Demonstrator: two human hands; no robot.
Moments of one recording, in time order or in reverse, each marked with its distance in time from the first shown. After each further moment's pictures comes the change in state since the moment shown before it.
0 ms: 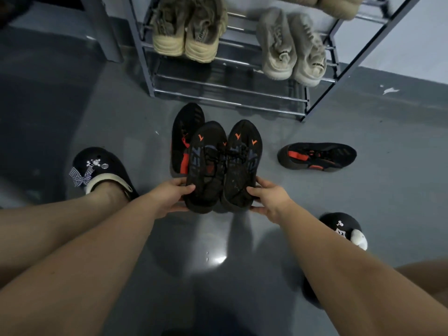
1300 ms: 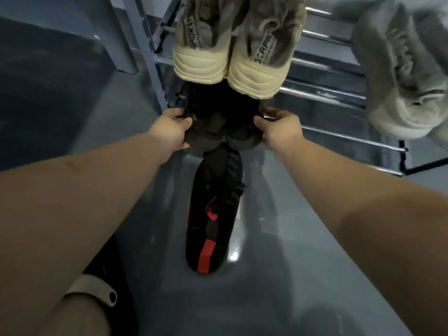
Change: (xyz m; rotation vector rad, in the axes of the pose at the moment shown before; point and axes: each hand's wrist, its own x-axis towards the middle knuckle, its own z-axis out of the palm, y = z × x) left_hand 0.199 0.212 -0.090 -0.063 0.427 0.329; right_hand 0.241 -0.211 0.146 -0.217 0.109 -0.442
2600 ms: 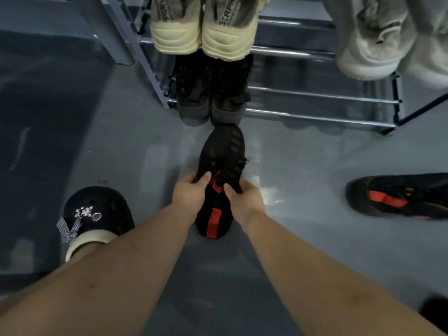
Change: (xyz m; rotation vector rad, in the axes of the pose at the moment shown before) left_hand -0.117 -0.124 0.031 0.139 0.075 -0.136; right_hand -0.140 0.139 0.009 -0.124 -0.155 0.241
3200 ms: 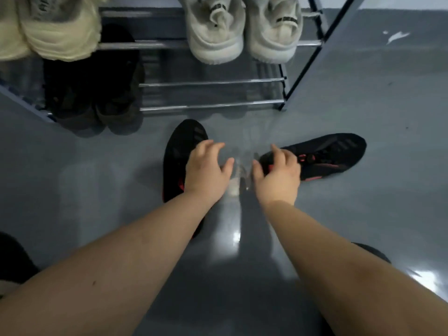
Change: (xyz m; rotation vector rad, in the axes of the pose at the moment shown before) left_hand -0.064 0.039 0.180 0.699 -0.170 0.793; right_hand 0.006 0.062 -0.202 -0.406 0.818 -0.242
